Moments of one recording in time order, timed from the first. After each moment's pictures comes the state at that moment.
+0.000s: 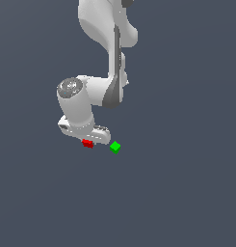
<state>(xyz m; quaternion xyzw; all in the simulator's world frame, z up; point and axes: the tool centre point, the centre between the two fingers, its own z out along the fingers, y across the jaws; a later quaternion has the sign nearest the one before) 0.016 -0.128 0.119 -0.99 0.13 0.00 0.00</state>
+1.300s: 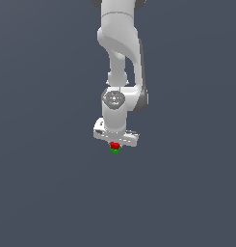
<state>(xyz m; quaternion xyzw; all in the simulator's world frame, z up) -0.004 -0.010 0.061 -0.99 0.12 0.00 0.00</state>
